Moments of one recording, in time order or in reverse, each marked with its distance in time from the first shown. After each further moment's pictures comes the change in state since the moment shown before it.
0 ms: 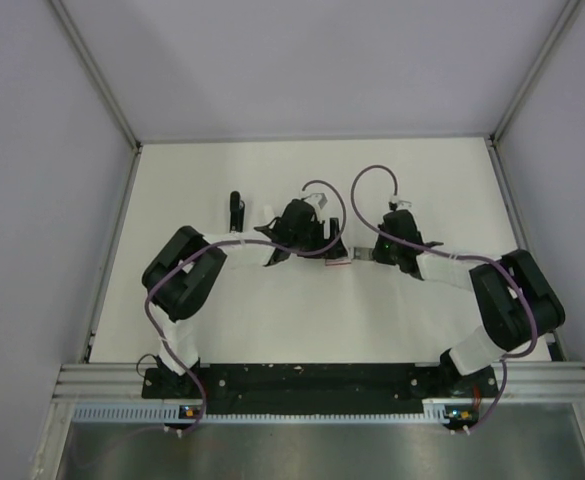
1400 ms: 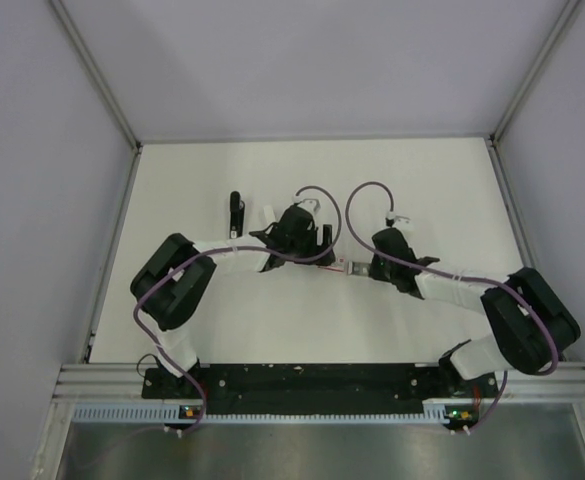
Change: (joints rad) left arm -0.019 -0.110 -0.098 -0.088 -0.158 0.046; right arm 0.160 -0.148 -0.115 -0.090 0.161 0.117
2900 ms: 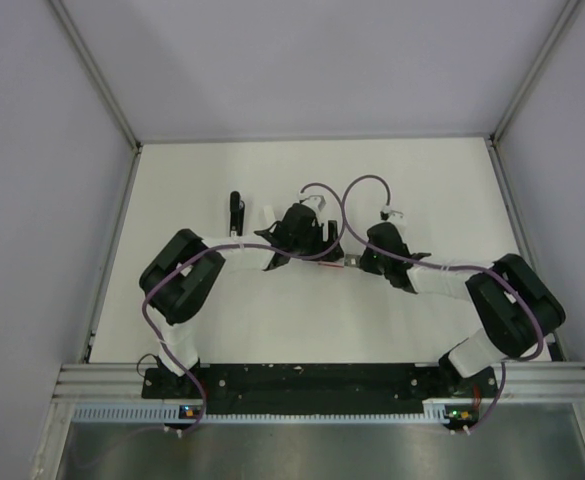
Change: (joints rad) left arm -0.005 0.066 0.031 0.112 0.068 -0.034; right arm 0.000 0.107 0.043 0.143 -0.045 0.064
